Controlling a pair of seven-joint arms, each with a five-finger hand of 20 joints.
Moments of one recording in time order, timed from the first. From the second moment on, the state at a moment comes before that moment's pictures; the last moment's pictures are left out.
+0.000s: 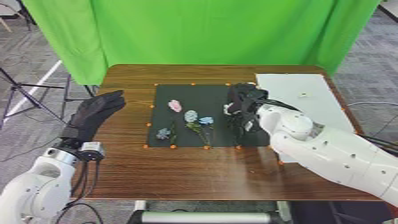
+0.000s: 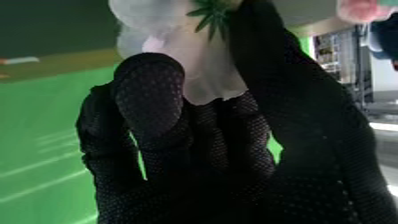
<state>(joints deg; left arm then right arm) 110.7 -55.3 -97.3 -105.7 54.1 -9.0 7.9 -43.5 -44.9 16.8 -88.4 -110.0 8.2 16.0</state>
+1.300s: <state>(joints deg) 111.3 -55.4 -98.6 -105.7 55.7 -12.3 7.0 -46.6 -42.3 32.0 -95.1 -108.9 -5.5 15.8</state>
